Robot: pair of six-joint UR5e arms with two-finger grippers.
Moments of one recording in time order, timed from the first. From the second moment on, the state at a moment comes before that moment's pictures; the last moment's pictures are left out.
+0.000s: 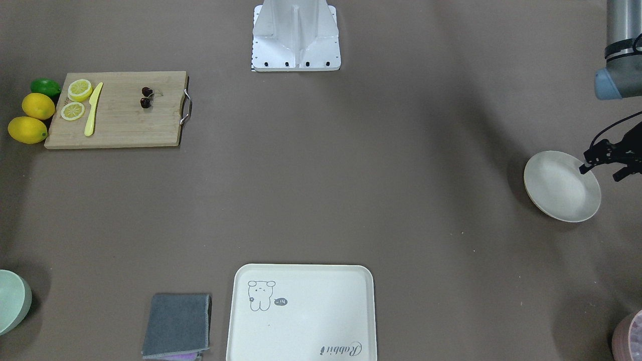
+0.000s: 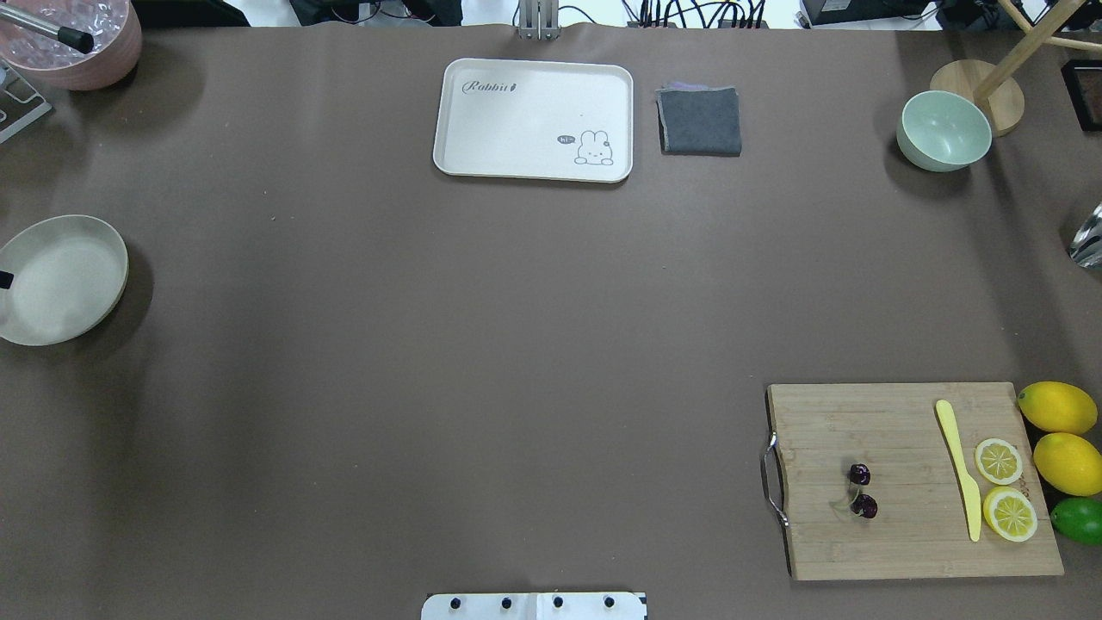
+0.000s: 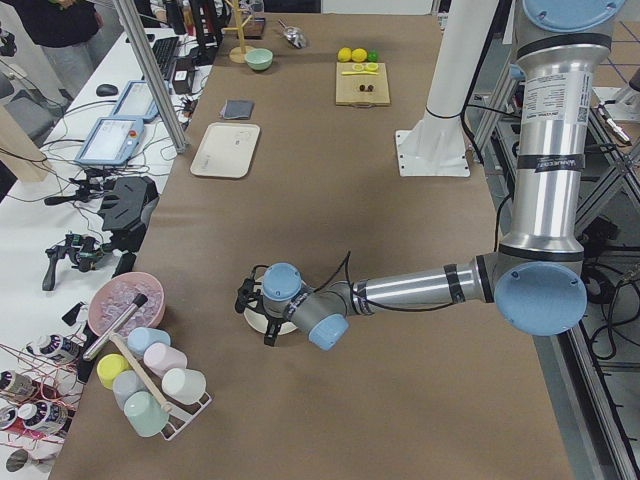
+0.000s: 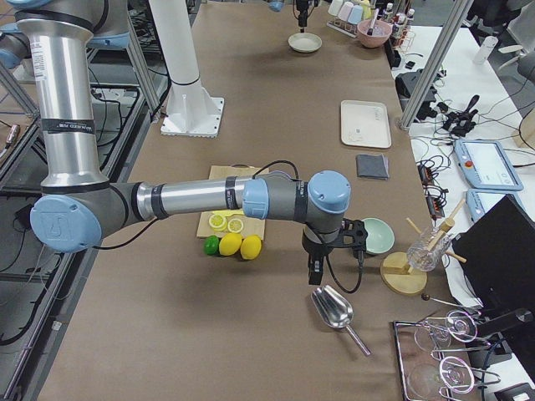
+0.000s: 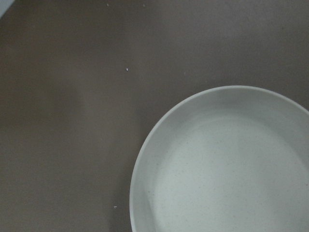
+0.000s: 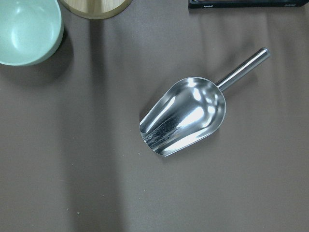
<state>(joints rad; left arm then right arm) -1.23 -1.58 -1.26 -2.46 -2.33 -0.44 1.62 -1.51 1.67 -1.72 2.30 0.02</state>
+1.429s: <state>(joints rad) -1.23 -1.63 -1.21 -2.45 -2.37 -0.54 1.62 -1.52 1.71 -1.72 2.30 0.05</state>
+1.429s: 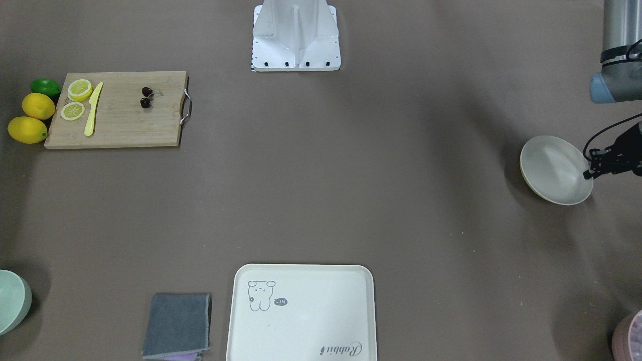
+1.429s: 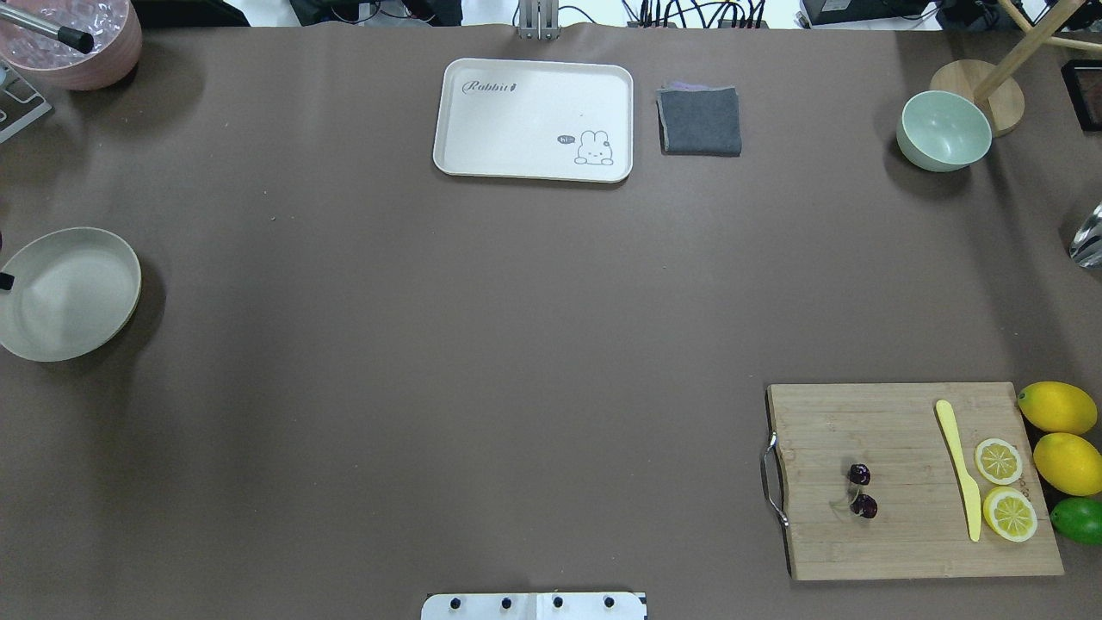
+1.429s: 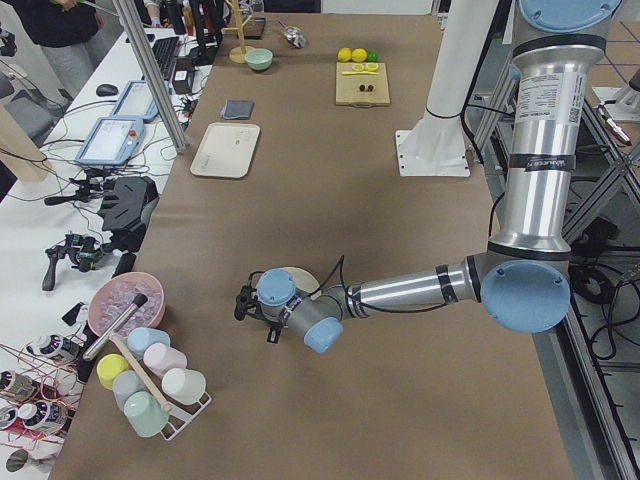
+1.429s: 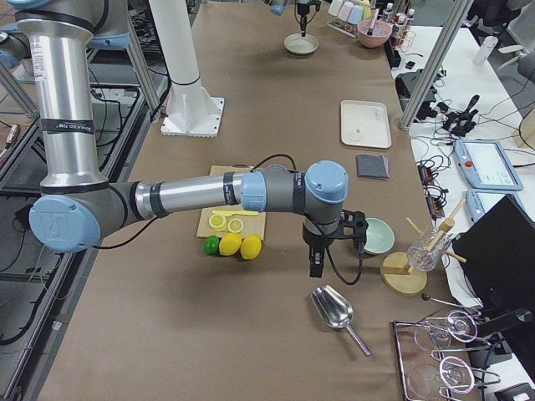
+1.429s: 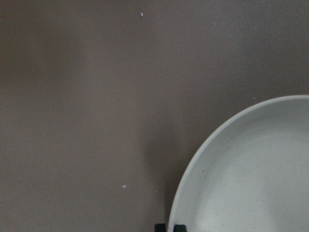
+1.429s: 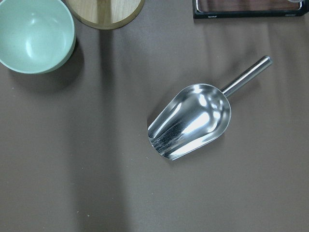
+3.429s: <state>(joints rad) -0.47 -2.14 -1.51 -2.23 -1.81 -1.68 1.62 -1.52 1.75 -1.72 2.32 0.06</state>
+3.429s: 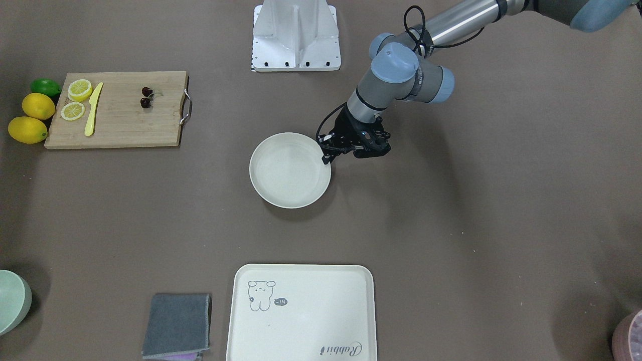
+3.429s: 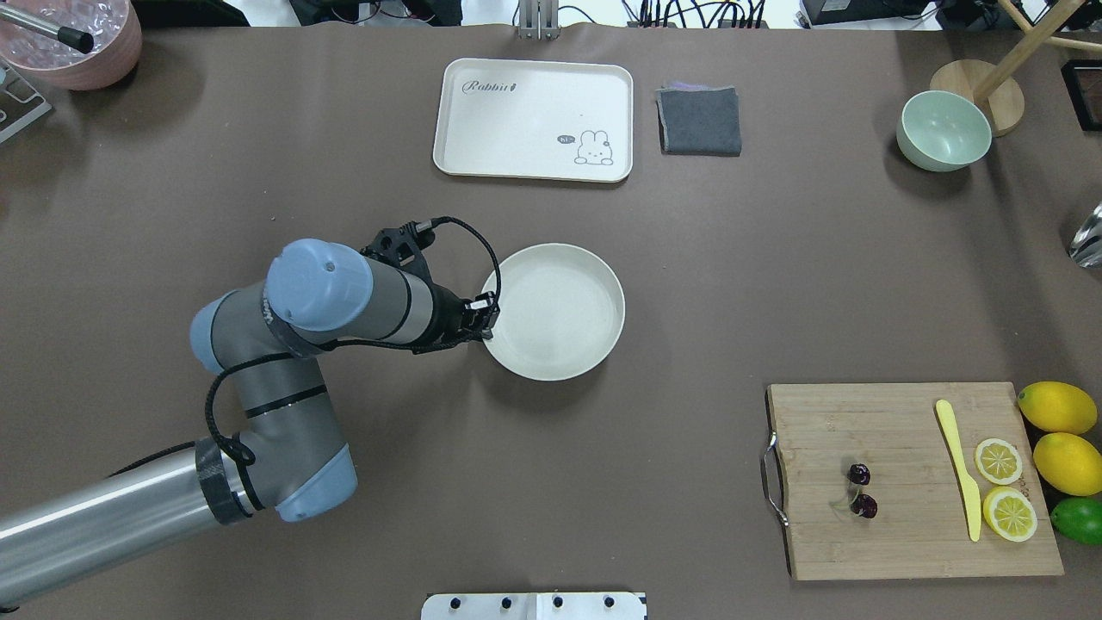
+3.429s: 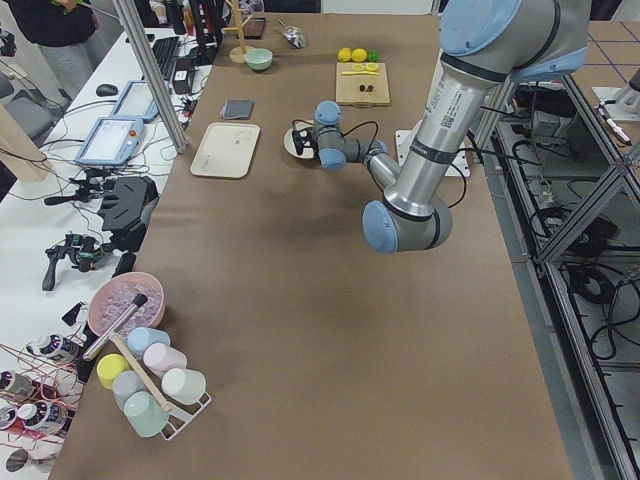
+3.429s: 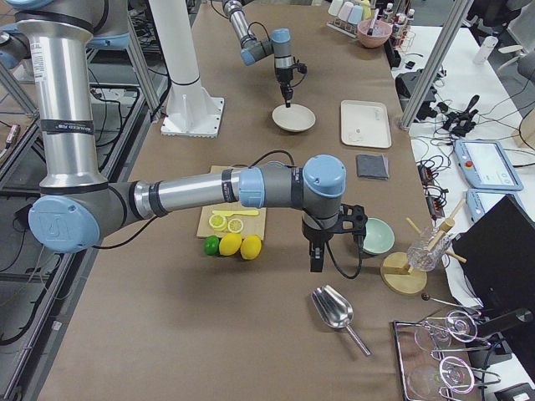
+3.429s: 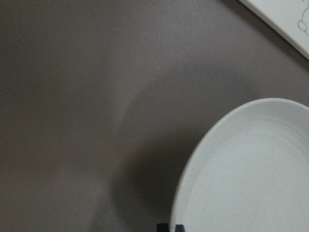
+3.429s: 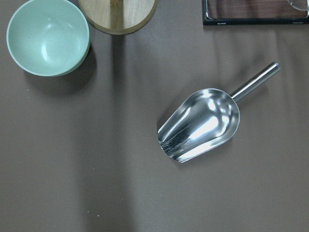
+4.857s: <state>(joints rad) -0.77 -2.06 -1.64 -2.06 -1.99 -1.24 0.81 -1.67 2.22 -1.40 2.08 1.20</state>
